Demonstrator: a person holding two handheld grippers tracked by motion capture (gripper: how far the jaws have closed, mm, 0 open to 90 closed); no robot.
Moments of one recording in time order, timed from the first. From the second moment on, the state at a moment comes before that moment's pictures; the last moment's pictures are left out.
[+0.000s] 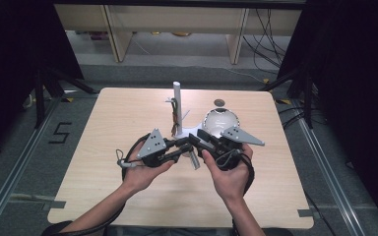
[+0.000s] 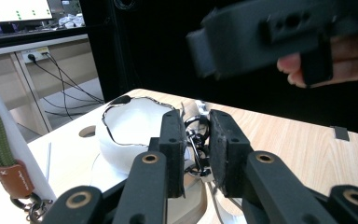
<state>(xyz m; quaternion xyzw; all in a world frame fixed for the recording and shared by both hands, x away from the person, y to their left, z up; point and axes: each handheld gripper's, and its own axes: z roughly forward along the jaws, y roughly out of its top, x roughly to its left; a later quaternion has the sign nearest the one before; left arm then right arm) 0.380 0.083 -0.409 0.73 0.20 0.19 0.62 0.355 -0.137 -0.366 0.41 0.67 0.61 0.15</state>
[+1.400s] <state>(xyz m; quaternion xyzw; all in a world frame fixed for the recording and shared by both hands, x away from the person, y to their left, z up) 0.408 0.169 -0.407 0.69 0.28 0.27 0.61 0.342 -0.232 -0.418 0.51 0.62 0.56 0.19</state>
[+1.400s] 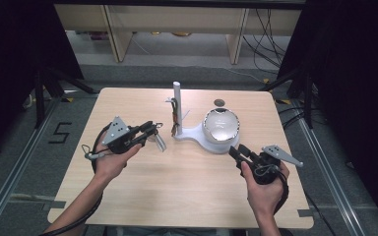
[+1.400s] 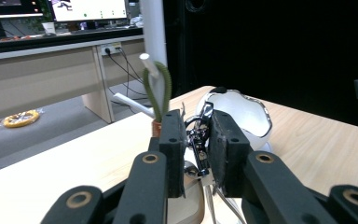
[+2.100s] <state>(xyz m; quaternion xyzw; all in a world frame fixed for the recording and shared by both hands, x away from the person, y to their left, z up) 0.429 0.186 -0.405 0.68 0.31 0.29 0.60 0.340 -0.252 -0.441 0.54 0.61 0.54 0.19</state>
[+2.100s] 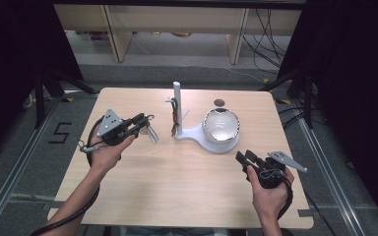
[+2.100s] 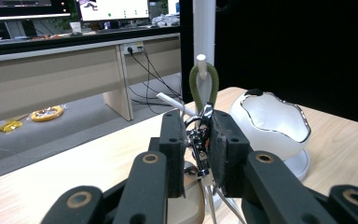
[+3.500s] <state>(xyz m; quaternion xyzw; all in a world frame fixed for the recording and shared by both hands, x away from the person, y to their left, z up) 0.492 0.183 -0.413 0.68 0.32 0.31 0.58 0.341 -0.263 -0.445 0.55 0.60 0.54 0.20</state>
